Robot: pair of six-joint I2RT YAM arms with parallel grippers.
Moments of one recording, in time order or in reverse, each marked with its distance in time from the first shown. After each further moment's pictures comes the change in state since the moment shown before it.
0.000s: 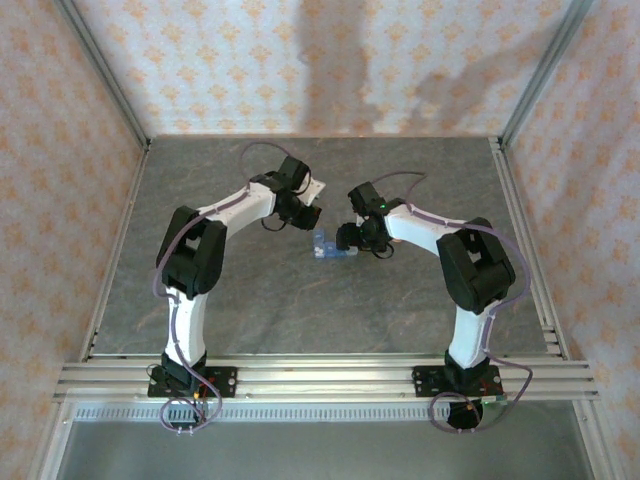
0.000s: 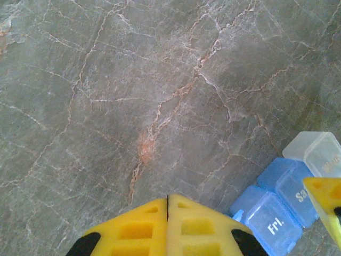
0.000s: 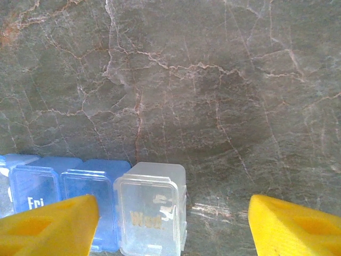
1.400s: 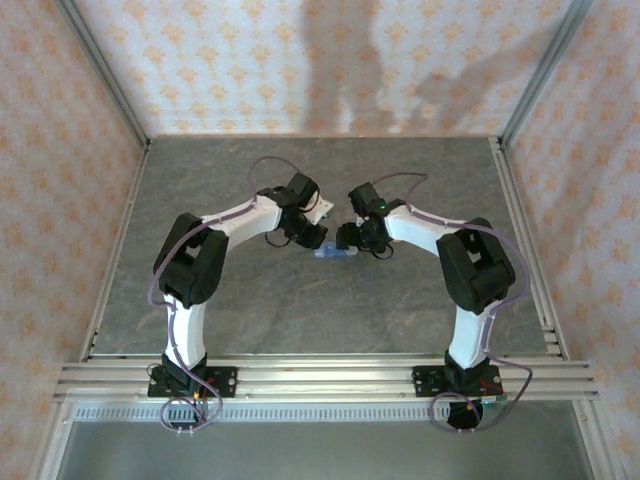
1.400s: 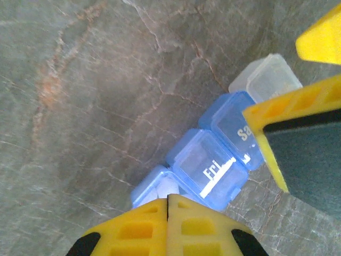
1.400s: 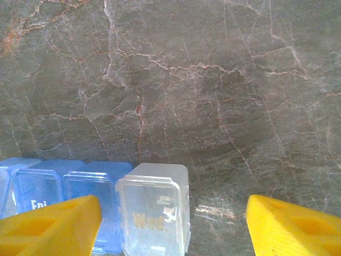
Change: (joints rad) left arm -0.082 -0.072 -0.140 -0.005 0.035 -0.003; right arm 0.000 0.000 -0.009 0.016 -0.004 0.031
